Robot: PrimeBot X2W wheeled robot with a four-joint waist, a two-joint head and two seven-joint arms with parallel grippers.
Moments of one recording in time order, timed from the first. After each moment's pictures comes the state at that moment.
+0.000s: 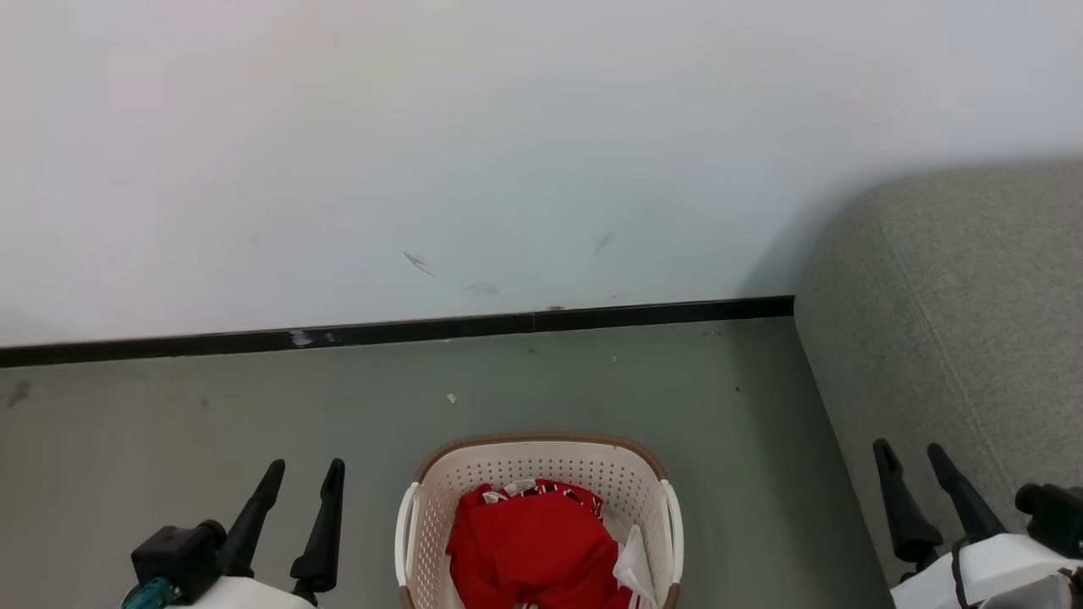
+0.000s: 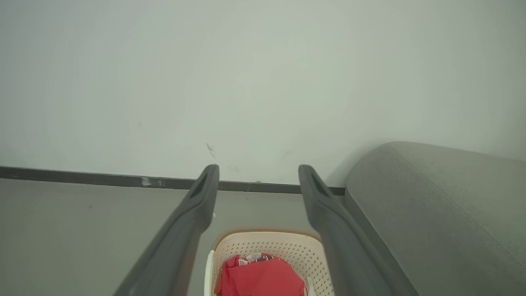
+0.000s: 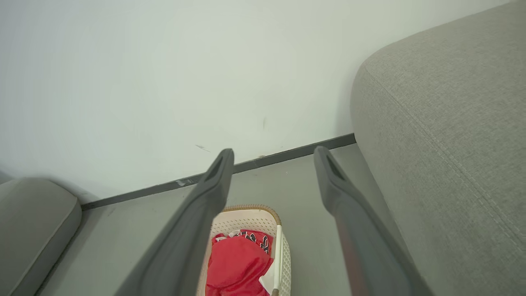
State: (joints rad) left arm -0.01 0.08 -0.10 0.17 -0.49 -0.11 -0.17; right arm 0.03 -0.11 -0.05 0.17 0.41 0.13 -0.16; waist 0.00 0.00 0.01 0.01
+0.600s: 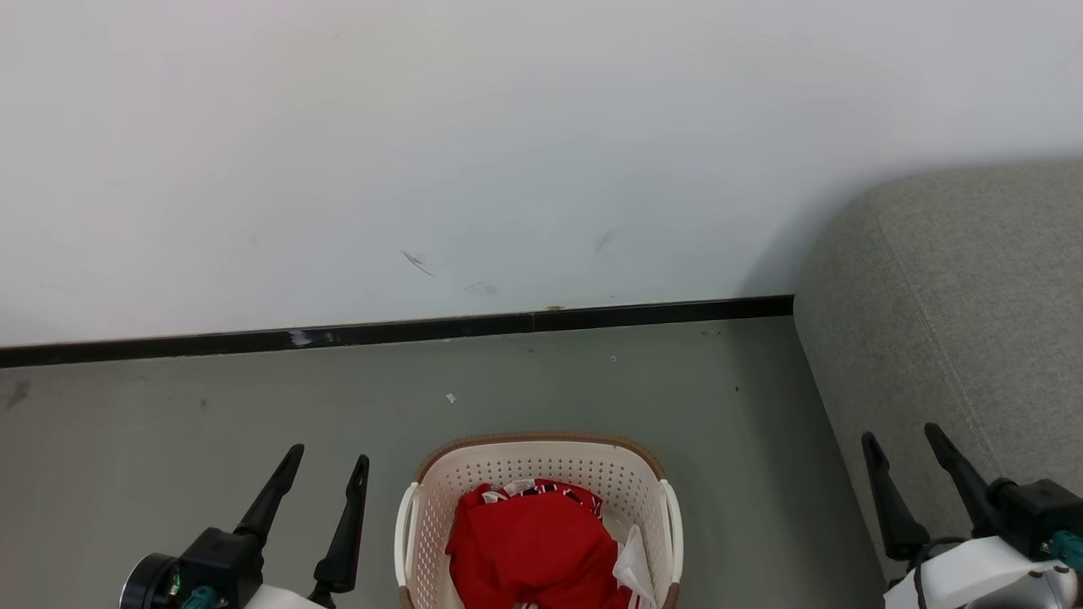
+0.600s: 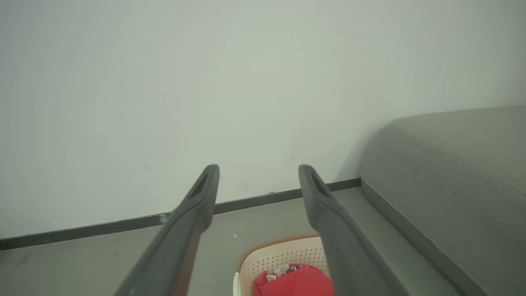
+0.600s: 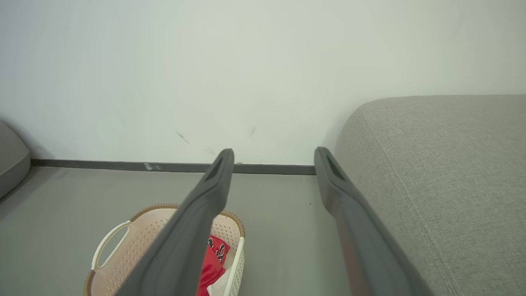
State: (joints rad) left arm -0.01 0.07 -0.11 0.14 -0.22 -0.10 -0.23; right arm 0.03 -0.10 -0.07 0.14 0.09 0.13 -0.23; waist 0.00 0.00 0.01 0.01
